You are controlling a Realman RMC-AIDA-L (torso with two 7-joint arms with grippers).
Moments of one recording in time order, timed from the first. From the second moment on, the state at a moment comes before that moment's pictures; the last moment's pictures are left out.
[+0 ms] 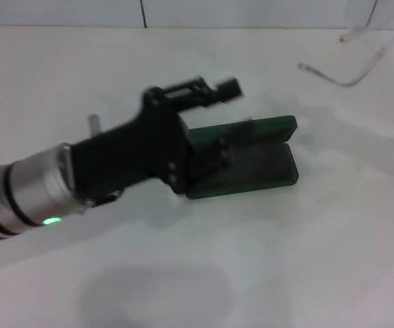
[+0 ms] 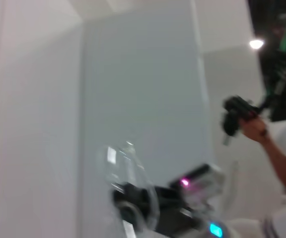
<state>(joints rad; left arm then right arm) -0.50 -2.08 1.48 0.35 0.92 1.76 -0.73 0.51 2.01 -0.66 -0.71 -1.36 -1.83 1.58</state>
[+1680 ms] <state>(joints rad) -0.63 -2.10 1.56 0.36 1.04 1.70 -0.74 0.69 1.98 -1.16 -0.65 -1.64 -1.68 1.62</state>
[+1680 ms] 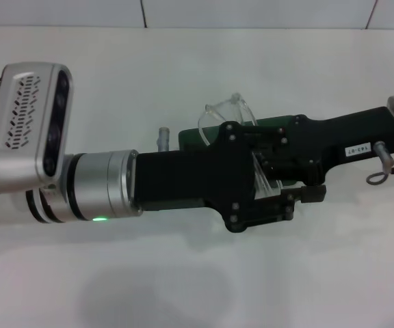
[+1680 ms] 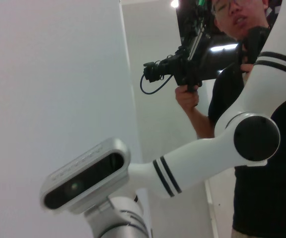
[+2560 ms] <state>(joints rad) -0.63 -2.09 1.56 0.36 1.03 1.69 -0.75 0.68 1.95 -1.11 -0.65 -1.66 -1.71 1.64</state>
